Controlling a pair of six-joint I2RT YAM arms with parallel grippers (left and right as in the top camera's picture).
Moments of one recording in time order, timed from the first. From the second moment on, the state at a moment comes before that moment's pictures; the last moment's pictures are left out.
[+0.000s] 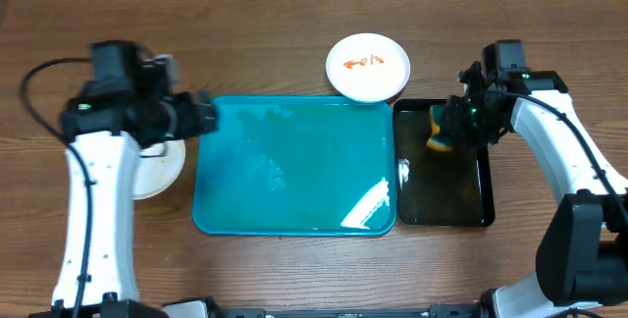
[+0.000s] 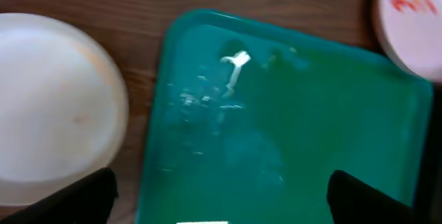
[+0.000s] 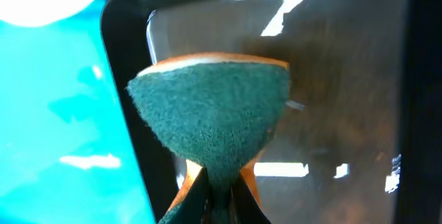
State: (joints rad) left arm 0.13 1.46 1.35 -1.05 0.23 -0.11; right arm 0.03 1.73 1.27 -0.90 -0.26 0.22
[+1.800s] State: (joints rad) left arm -0.22 1.92 1.80 -0.89 0.34 -0.15; right arm 0.10 1.80 1.06 -0.79 -0.15 0.25
